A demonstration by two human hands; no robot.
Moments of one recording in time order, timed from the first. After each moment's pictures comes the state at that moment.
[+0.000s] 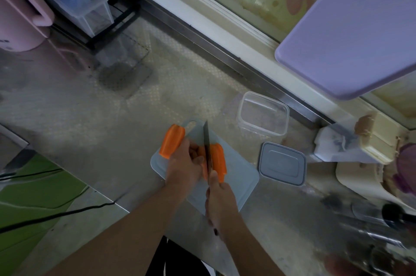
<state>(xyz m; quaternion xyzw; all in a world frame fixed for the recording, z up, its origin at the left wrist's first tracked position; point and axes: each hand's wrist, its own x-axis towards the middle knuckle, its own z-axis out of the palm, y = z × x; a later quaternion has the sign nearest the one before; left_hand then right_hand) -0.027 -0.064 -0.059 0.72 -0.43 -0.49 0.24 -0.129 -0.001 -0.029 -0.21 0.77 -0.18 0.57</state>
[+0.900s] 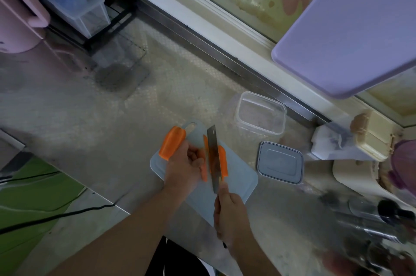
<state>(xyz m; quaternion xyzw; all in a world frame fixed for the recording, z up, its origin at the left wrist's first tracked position) -0.028 -0.059 -0.050 0.70 -0.44 -0.51 0.24 -0.146 0.027 -0.003 -0.20 0.76 -0.21 0.58</state>
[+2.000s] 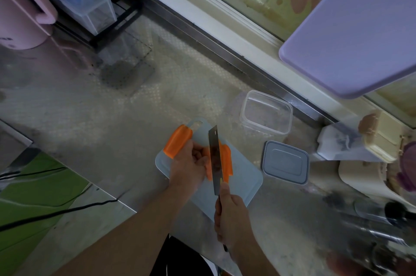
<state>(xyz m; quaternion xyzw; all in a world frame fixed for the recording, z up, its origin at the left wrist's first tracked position) -0.025 -0.059 -0.052 0.71 -0.42 -0.52 0.23 -0.135 0.028 0.004 -0.19 0.77 -0.19 0.58</state>
